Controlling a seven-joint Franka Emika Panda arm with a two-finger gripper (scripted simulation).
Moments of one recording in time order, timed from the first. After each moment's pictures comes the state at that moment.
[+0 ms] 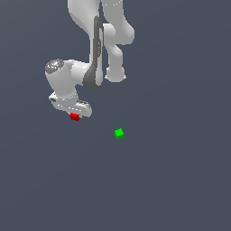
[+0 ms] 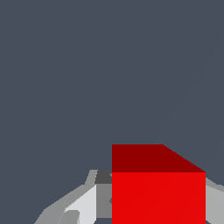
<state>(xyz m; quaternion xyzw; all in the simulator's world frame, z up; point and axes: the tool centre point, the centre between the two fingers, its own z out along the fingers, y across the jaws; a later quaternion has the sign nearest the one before) -0.095 -0.217 0.107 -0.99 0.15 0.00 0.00</state>
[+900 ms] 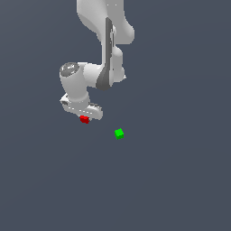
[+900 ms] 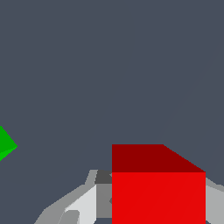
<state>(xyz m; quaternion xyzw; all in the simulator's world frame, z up) -0.082 -0.162 0.103 -0.99 0.15 0.00 0.00</state>
